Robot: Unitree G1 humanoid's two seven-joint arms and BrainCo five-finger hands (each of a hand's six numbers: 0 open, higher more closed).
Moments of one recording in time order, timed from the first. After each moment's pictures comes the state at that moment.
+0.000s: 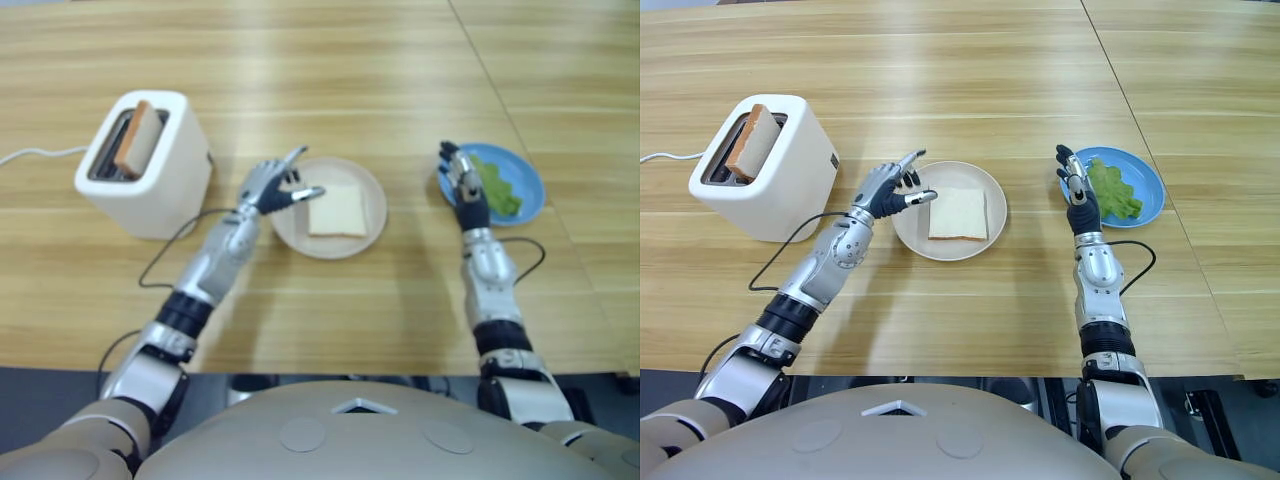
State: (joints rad) left arm -0.29 0.31 -0.35 0.20 0.72 -0.13 0.22; right arm -0.15 -0.26 -0.15 0.51 0.06 -0.63 0.16
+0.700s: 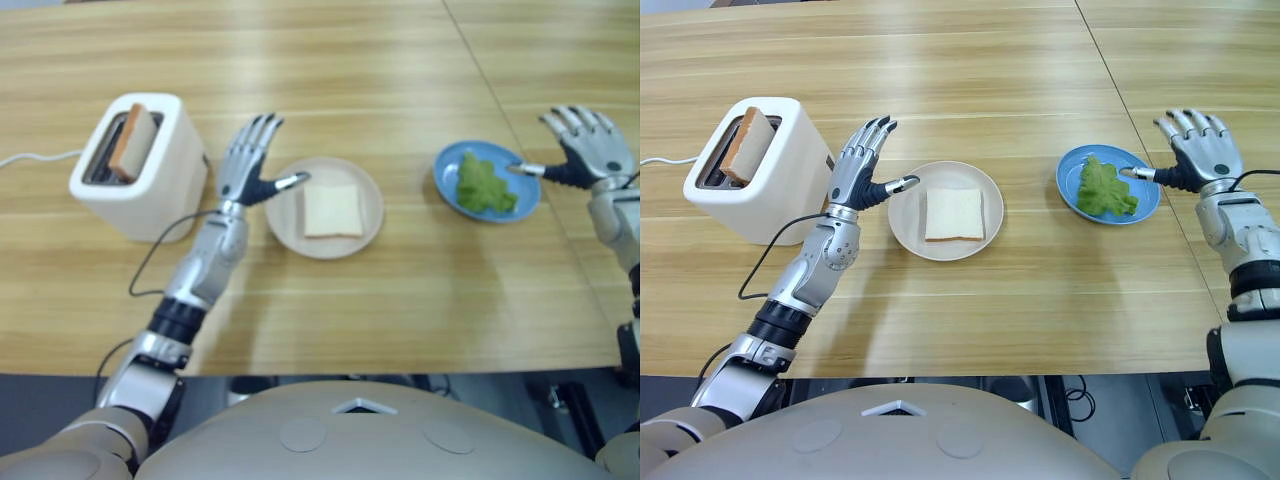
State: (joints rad) left arm -0.25 0.30 -0.30 0.17 0.78 -0.12 0.38; right arm -0.58 -0.95 0.31 1.10 -1.03 -0.36 -0.51
